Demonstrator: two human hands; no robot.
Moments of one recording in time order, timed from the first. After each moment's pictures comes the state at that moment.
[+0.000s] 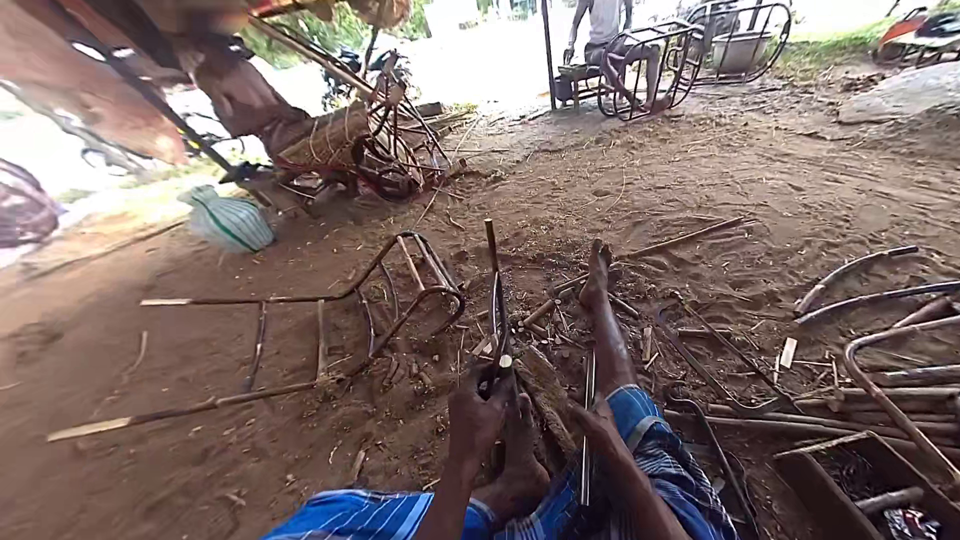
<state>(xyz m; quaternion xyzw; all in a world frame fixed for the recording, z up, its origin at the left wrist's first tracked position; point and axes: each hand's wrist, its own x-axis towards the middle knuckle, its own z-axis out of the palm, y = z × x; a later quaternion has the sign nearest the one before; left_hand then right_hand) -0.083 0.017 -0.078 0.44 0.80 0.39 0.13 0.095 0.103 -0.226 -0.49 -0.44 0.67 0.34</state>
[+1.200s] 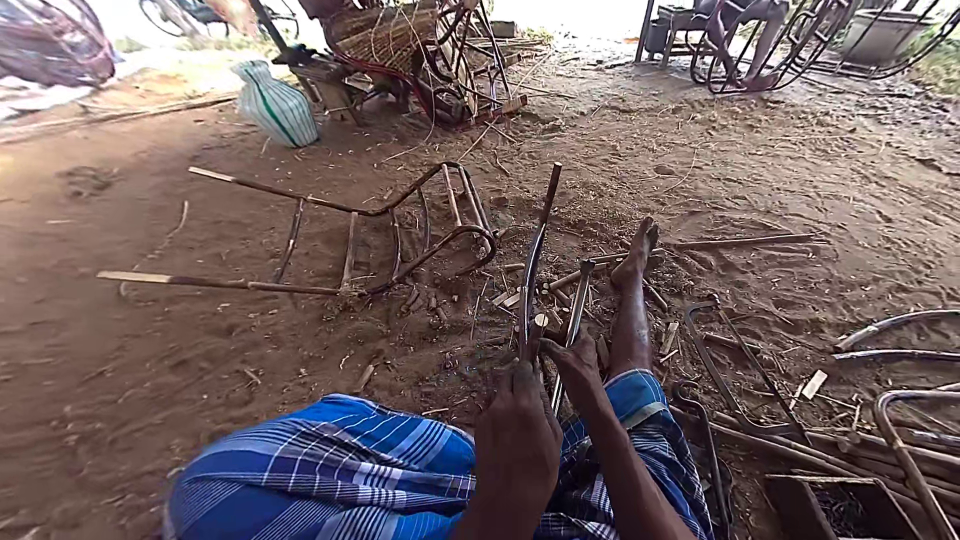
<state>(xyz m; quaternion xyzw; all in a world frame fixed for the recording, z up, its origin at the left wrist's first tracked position) 0.020 -0.052 -0.026 0.45 0.85 0.26 -0.09 0.031 0.100 -0.132 -0.40 -0.54 0.65 0.35</state>
